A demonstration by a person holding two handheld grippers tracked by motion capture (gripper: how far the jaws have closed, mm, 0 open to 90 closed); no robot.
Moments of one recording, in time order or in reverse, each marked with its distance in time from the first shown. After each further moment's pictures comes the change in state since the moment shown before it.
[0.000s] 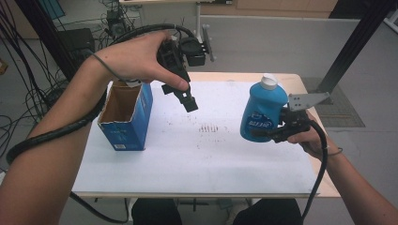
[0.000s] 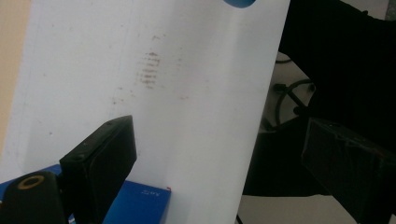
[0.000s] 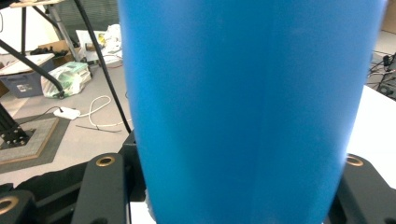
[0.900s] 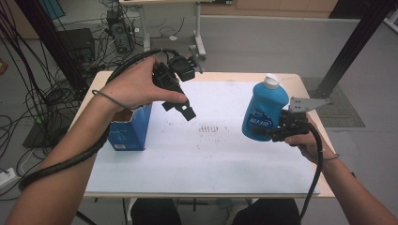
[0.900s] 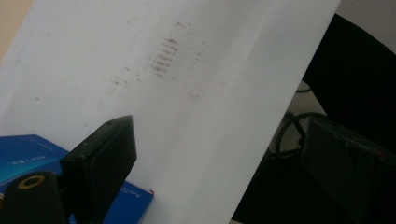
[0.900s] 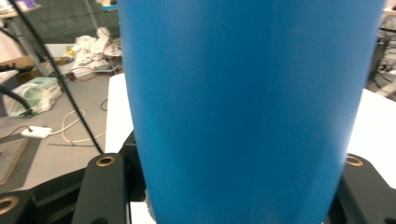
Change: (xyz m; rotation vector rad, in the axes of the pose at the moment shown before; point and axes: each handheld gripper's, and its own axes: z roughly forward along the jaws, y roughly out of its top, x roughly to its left) left arm 0.003 -0.025 0.037 -0.043 0.055 -0.197; right arm -0.004 -0.018 -0.001 -0.030 -0.114 0.063
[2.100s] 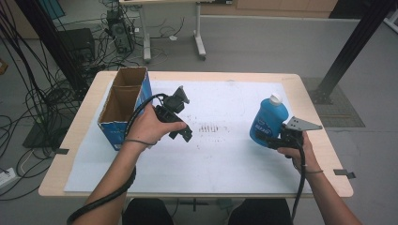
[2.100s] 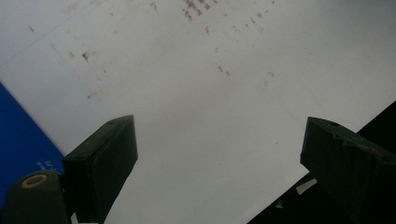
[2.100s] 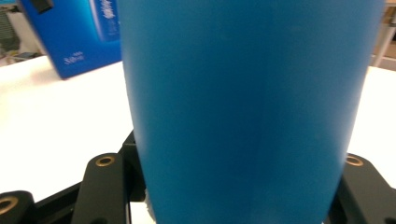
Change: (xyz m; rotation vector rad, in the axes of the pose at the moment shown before) left arm 0.023 -0.053 0.125 0.010 0.008 -0.485; right arm -0.033 -0.100 0.004 -0.038 -0.350 0.086
